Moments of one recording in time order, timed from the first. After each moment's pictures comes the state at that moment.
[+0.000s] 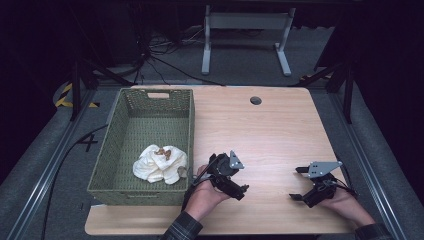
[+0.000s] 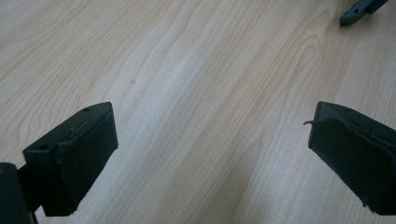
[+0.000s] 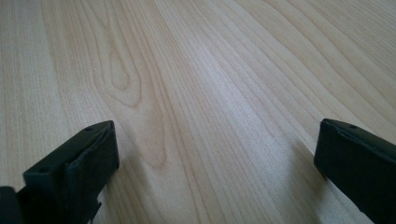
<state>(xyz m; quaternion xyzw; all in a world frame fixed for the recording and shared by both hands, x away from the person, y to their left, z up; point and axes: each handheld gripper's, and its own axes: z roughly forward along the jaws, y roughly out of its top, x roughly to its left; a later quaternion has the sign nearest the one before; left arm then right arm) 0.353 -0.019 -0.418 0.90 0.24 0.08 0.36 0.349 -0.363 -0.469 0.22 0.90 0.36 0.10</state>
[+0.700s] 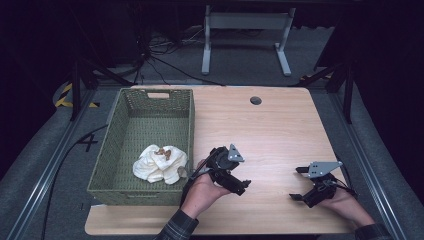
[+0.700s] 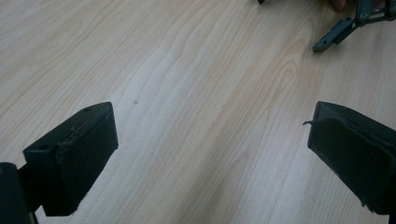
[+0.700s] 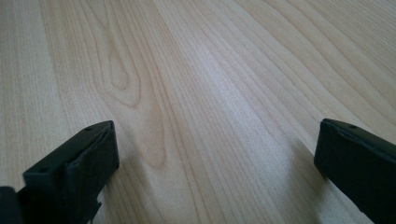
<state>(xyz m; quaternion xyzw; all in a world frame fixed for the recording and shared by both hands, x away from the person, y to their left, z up) 0.356 -0.015 -0.391 0.89 0.23 0.07 0.38 0.349 -0.364 -0.469 0.22 0.90 0.36 0.10</state>
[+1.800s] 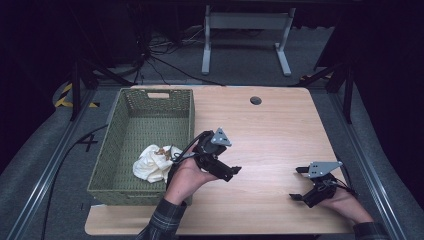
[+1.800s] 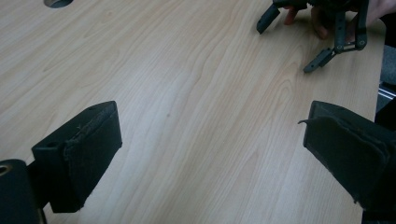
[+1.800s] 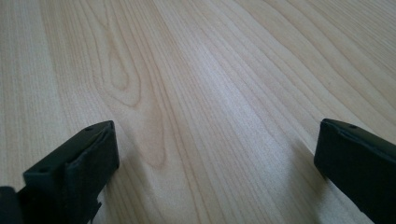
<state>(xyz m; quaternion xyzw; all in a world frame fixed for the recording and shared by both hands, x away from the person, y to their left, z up) 0.372 0.025 -0.346 0.89 0.22 0.07 0.40 0.349 -0.364 -0.469 0.22 0.90 0.36 0.10</state>
